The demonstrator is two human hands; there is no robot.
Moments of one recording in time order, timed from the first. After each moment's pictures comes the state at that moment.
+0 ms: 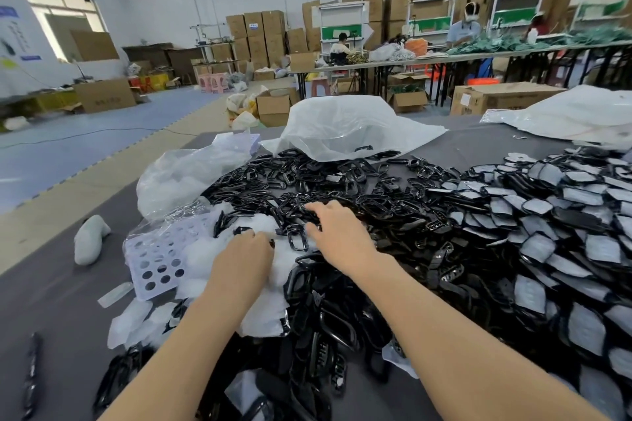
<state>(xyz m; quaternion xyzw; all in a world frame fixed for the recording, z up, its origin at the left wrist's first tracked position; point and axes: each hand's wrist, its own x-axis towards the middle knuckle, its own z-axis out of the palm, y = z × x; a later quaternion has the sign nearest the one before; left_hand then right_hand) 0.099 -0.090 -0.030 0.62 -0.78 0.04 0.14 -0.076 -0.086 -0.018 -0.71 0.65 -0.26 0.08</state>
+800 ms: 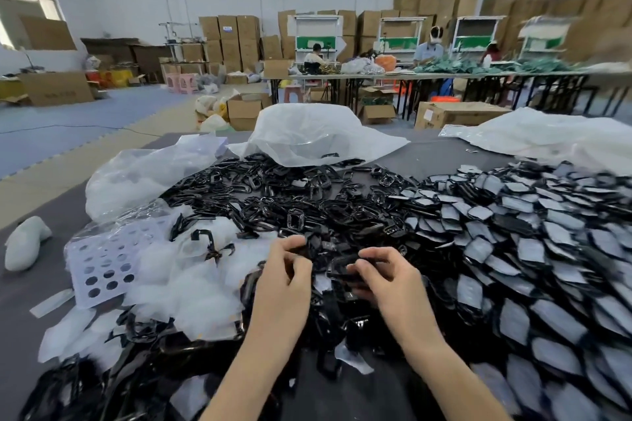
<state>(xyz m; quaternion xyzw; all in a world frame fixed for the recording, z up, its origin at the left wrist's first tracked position) 0.006 0.000 -0.034 0.46 -0.61 -0.39 0.51 -0.150 0.032 -0.056 -0.42 0.55 -0.62 0.35</state>
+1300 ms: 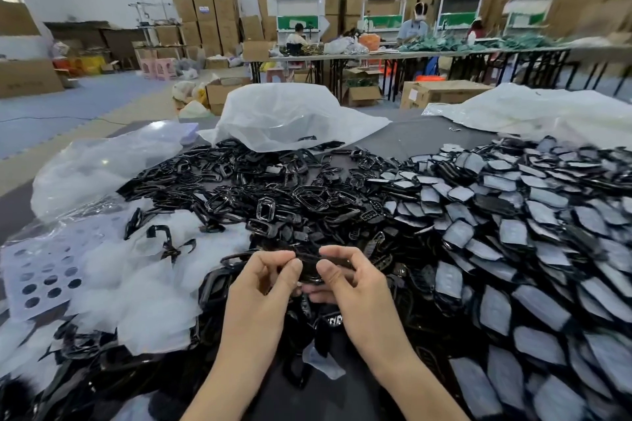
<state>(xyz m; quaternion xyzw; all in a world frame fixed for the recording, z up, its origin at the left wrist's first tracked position) -0.014 0.003 -0.063 0.42 -0.56 -0.47 0.54 -0.143 0.037 -0.065 -0.40 0.48 -0.65 0.43</state>
